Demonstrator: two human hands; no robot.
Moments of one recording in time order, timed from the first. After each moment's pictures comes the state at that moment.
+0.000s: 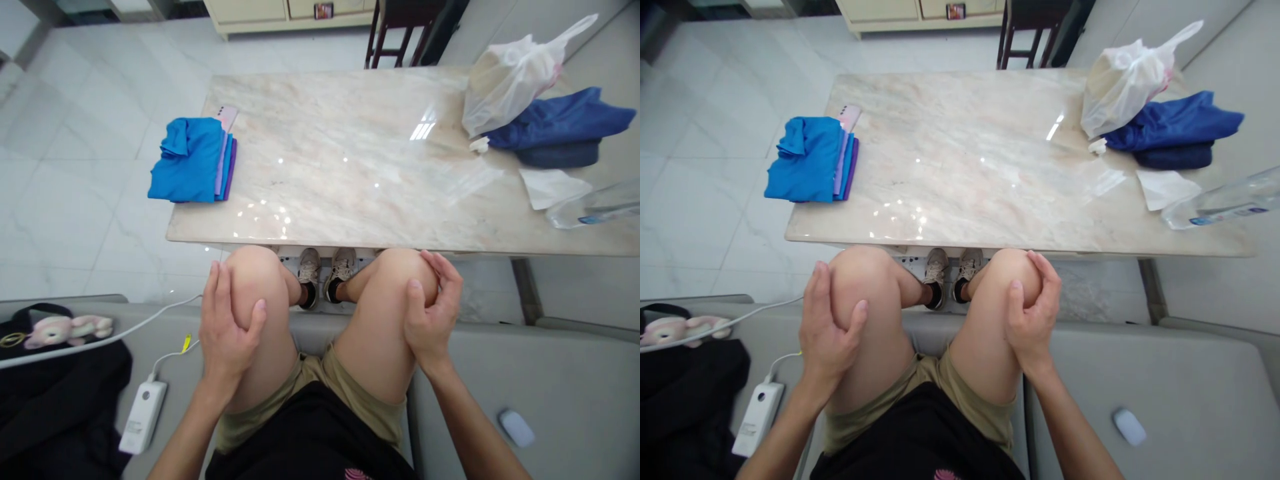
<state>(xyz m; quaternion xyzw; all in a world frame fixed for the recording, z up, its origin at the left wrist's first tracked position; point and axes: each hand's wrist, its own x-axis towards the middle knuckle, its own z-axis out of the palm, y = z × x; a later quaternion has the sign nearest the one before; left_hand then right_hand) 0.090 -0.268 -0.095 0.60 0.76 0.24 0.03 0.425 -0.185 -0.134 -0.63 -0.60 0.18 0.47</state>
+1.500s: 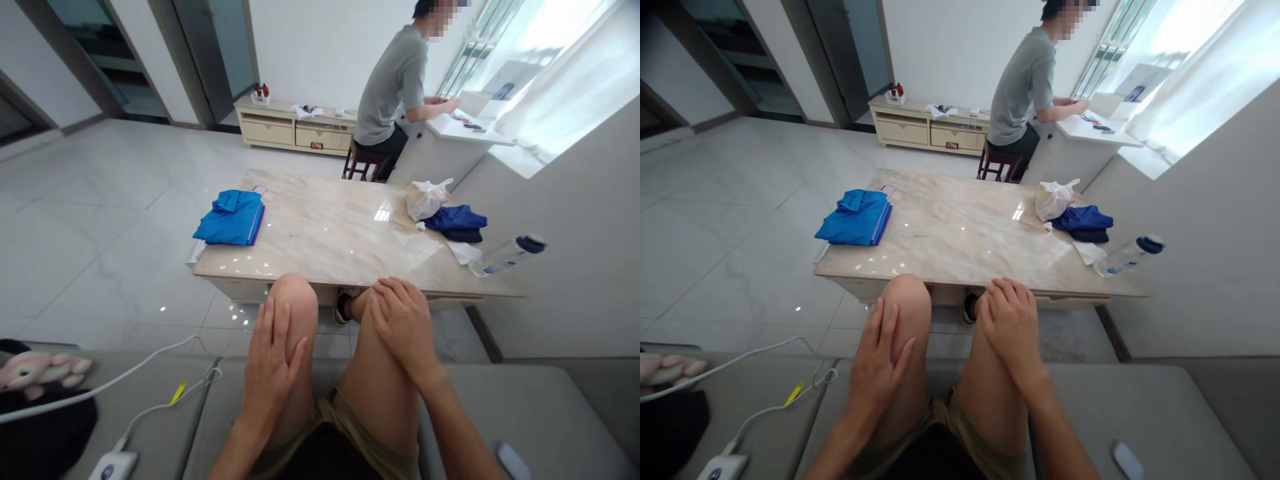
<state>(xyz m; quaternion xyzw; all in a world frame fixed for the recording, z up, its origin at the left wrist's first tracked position) 0.097 -0.313 -0.107 0.66 0.68 0.33 -0.02 0.363 -0.199 -0.047 -0.52 -0.80 -0.04 0.30</state>
